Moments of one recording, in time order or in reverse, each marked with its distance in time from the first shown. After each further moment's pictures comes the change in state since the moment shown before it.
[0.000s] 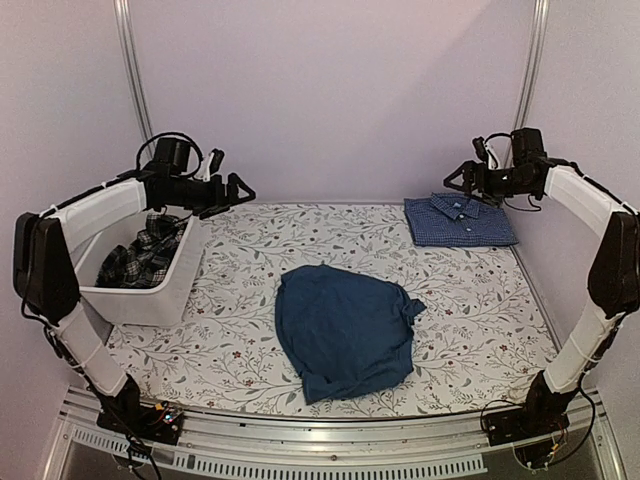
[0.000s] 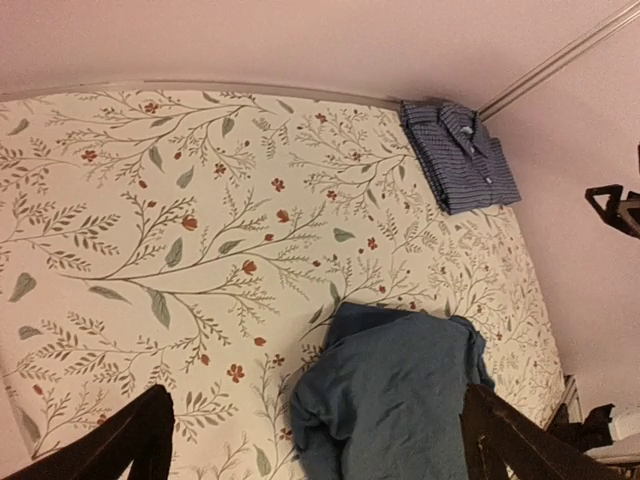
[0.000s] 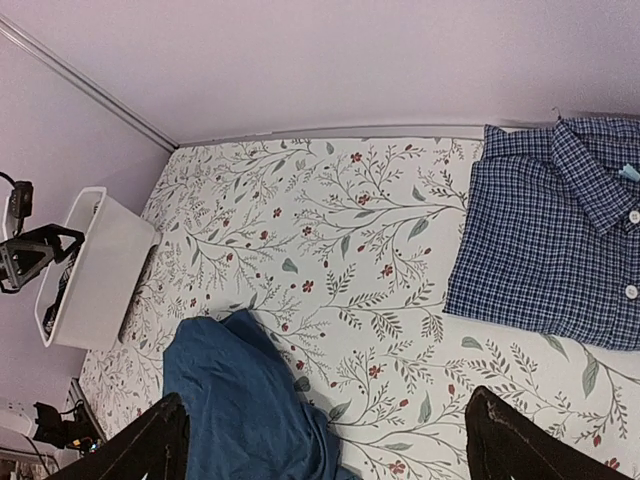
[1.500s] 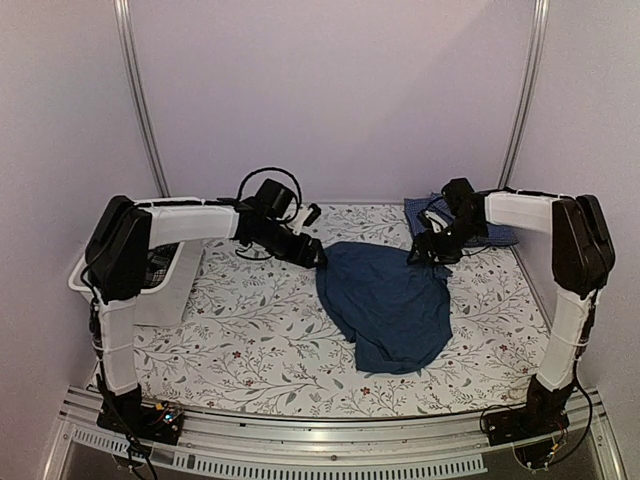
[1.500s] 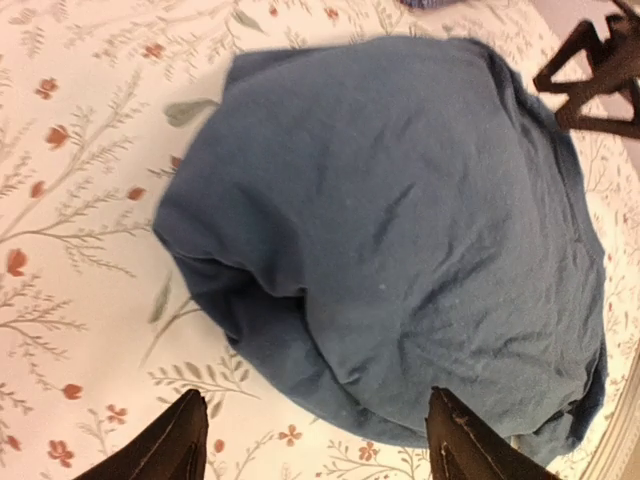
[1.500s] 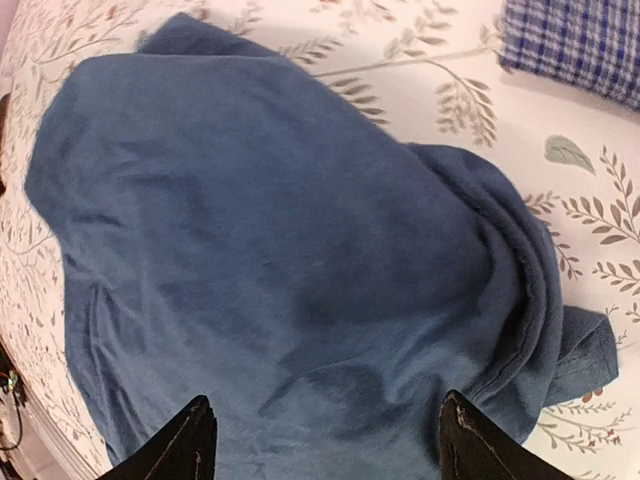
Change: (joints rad) left arm -0.393 0.428 0.153 -0.018 -0.220 0.231; right arm 0.245 0.290 -0.098 -0.140 0.245 -0.056
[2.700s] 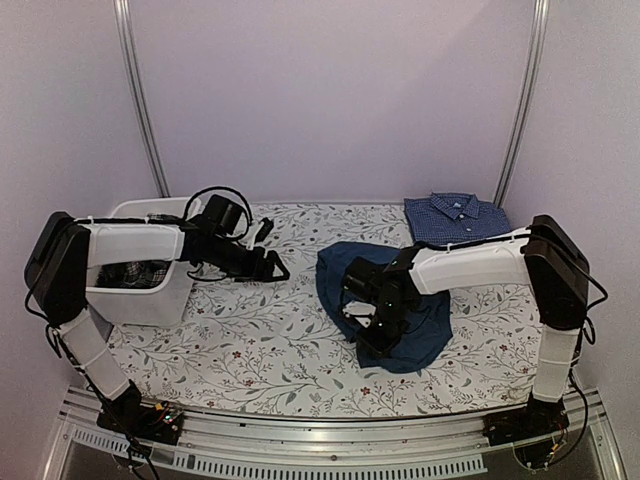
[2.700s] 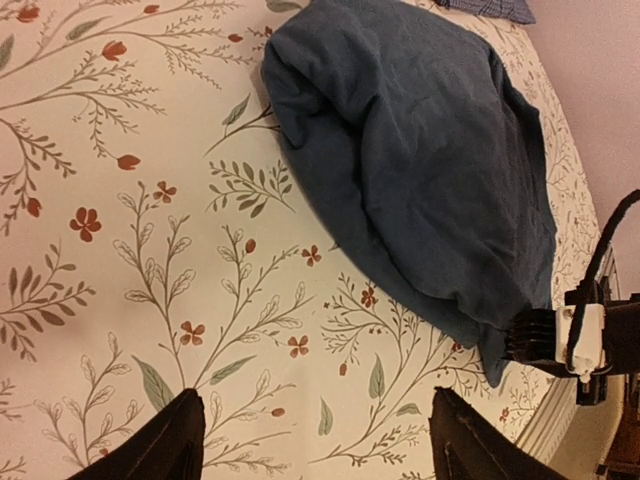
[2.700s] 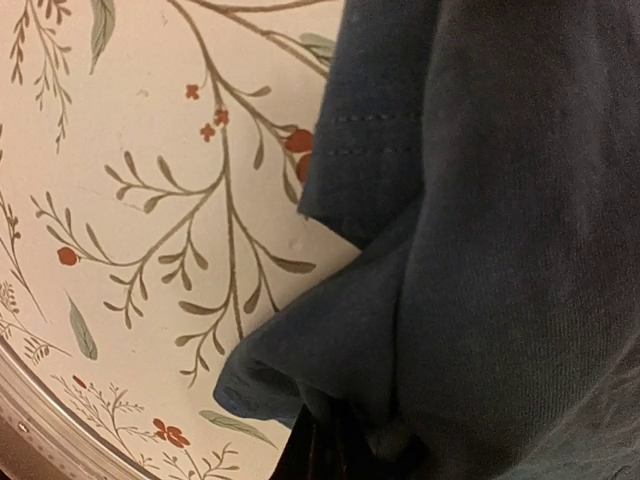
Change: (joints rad) left arm 0.136 -0.402 -0.496 0.101 0.124 -0.182; right arm 0.701 -0.047 -0.155 -0.146 0.270 0.052
